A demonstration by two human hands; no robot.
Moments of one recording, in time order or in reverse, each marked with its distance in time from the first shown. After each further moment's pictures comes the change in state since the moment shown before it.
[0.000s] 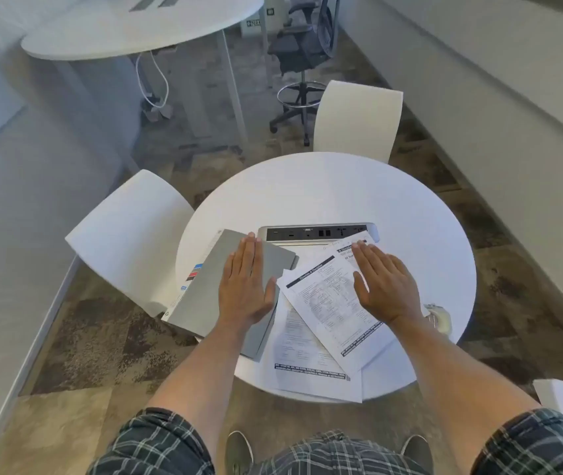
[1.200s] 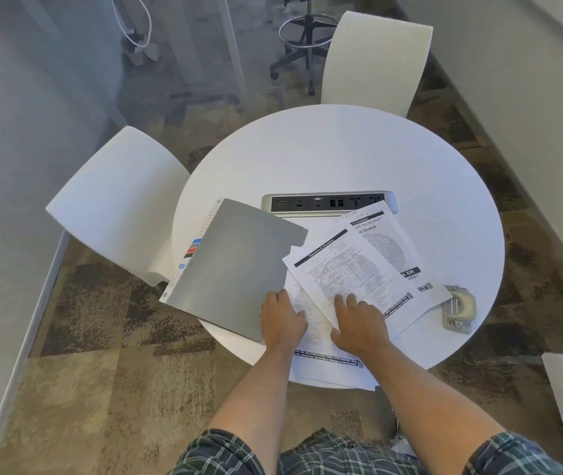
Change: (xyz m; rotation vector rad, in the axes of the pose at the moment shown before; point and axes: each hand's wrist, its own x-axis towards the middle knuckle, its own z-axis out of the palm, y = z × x) left_hand -0.047 0.047 0.096 -0.354 -0.503 -0.540; right_hand -0.049 -0.084 0.076 -0.136 -0.886 0.122
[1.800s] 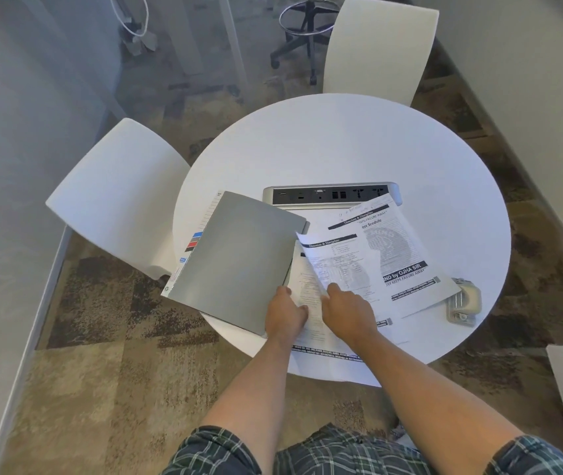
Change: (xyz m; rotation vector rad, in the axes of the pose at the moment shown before) left_hand 0.010 -0.003 0.005 -0.271 -0.111 -0.161; right_hand 0.012 -0.023 -0.018 0.481 0.049 0.118
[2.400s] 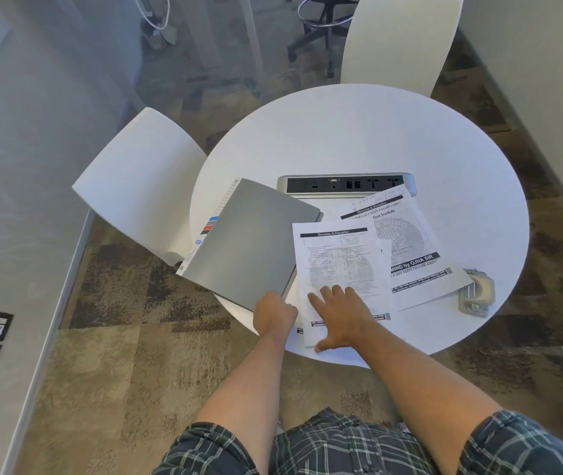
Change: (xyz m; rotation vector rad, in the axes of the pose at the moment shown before) left_hand -0.026 -0.030 -0.028 0.159 0.082 -0.163; right_hand -0.016 -0.003 0.024 -0.552 -0.153 -0.497
